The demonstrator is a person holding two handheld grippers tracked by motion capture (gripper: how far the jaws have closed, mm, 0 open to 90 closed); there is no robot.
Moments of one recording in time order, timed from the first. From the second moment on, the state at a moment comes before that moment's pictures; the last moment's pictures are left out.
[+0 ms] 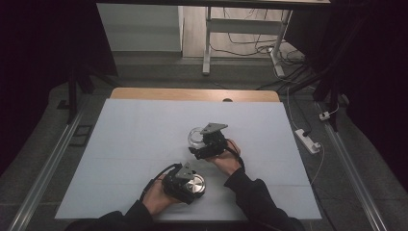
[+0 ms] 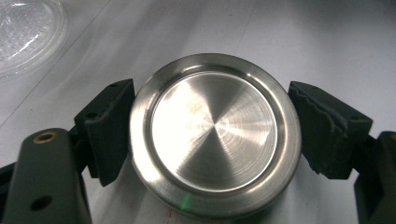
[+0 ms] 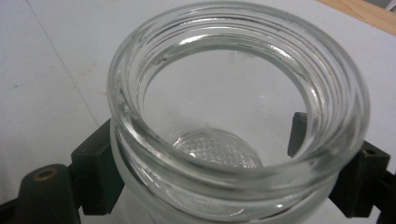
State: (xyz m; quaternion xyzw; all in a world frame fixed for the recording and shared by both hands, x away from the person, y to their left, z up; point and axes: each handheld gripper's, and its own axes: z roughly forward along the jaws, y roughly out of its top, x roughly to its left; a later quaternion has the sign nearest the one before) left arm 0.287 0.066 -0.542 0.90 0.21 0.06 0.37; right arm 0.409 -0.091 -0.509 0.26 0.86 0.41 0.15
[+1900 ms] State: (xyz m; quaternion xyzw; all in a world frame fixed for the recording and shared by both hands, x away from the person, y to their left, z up) left arm 0.296 0.130 -0.503 0.86 0.27 0.03 0.43; right arm 0.387 -0.112 -0.470 0.27 0.85 0.44 0.12
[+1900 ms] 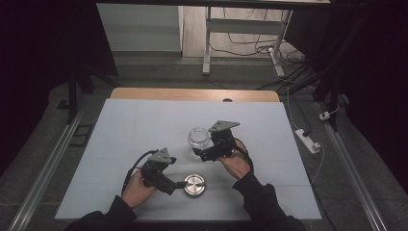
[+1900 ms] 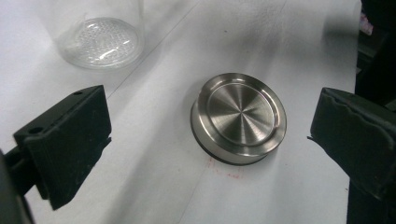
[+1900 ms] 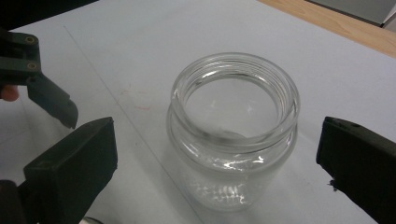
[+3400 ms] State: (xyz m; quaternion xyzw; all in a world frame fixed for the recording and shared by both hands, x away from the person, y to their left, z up) left arm 0.247 0.206 -0.486 0.83 0.33 0.07 0.44; right arm 0.313 -0.178 -0.456 0.29 0.84 0.45 0.13
